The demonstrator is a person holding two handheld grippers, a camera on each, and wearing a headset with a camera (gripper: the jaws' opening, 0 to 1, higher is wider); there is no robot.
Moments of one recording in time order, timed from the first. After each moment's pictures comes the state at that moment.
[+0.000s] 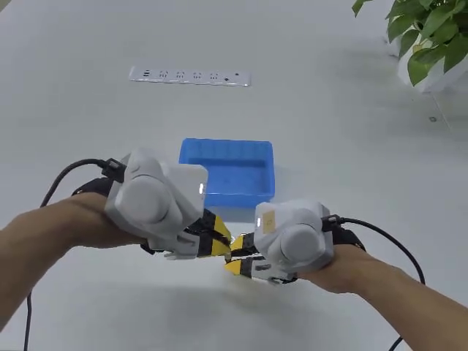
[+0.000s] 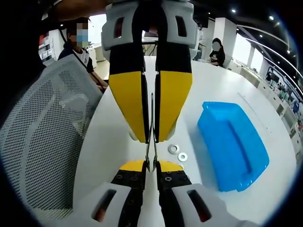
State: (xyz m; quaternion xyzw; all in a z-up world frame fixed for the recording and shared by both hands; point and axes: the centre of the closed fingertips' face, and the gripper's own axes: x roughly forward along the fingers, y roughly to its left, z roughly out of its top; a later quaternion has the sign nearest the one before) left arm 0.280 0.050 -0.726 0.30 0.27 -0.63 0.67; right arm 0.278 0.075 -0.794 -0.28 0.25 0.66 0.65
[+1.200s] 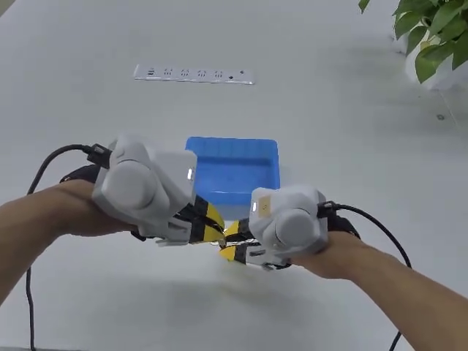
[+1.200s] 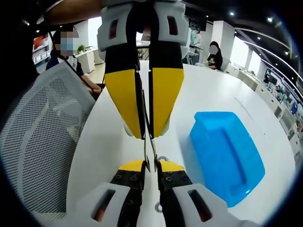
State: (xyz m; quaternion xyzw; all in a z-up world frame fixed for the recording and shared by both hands) left arm 0.292 0.070 -0.717 0.31 0.27 -0.62 0.67; right arm 0.296 0.095 -0.785 -0.28 0.23 0.66 0.66
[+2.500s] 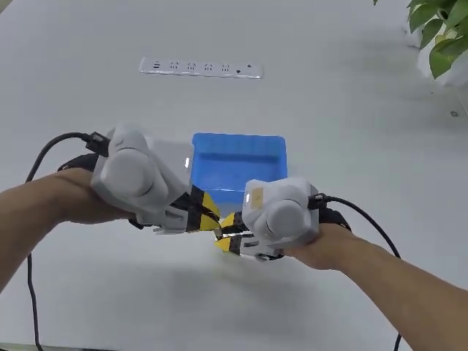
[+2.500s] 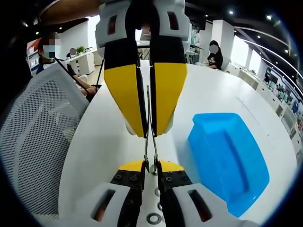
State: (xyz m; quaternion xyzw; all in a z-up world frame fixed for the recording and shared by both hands) left arm 0.305 0.085 -0.721 0.31 0.28 -0.61 0.68; right arm 0.307 0.113 -0.794 -0.27 0.24 0.66 0.66
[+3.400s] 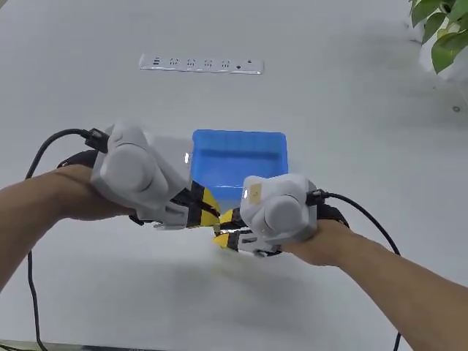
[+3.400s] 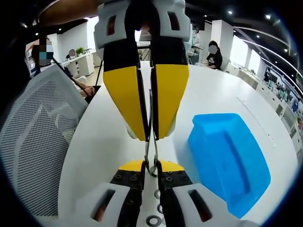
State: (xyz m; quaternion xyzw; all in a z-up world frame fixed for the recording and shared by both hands) left arm 0.308 0.085 -0.723 0.31 0.28 -0.60 0.68; right arm 0.308 0.116 -0.796 -0.26 0.24 0.66 0.66
